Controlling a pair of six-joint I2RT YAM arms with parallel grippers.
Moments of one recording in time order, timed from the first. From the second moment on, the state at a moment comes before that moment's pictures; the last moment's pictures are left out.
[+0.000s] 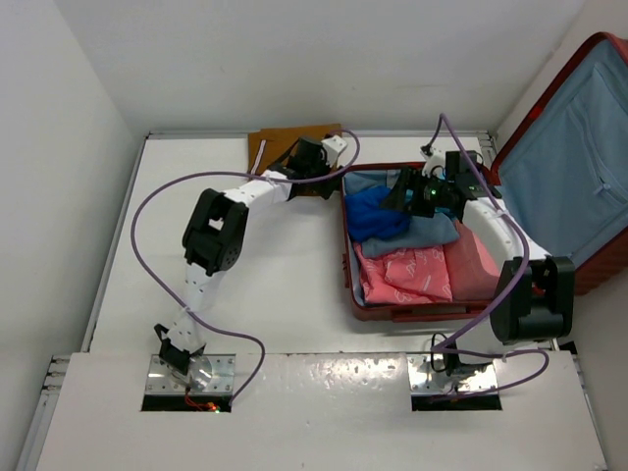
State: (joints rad) left arm -0.52 2.30 1.82 -0.12 -0.03 0.21; right arm 0.03 1.52 1.07 -0.36 -0.59 0.27
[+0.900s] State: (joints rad) left arm -0.56 2.24 1.51 0.38 -0.05 0.44; right arm 0.01 1.54 1.08 -0.38 -0.61 0.28
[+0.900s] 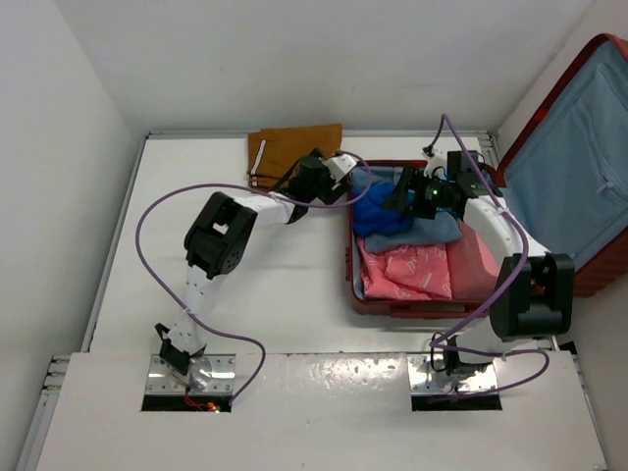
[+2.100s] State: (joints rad) left arm -0.44 1.64 1.08 0.25 0.18 0.13; right arm 0.29 1.83 1.26 -0.23 -0.64 1.09
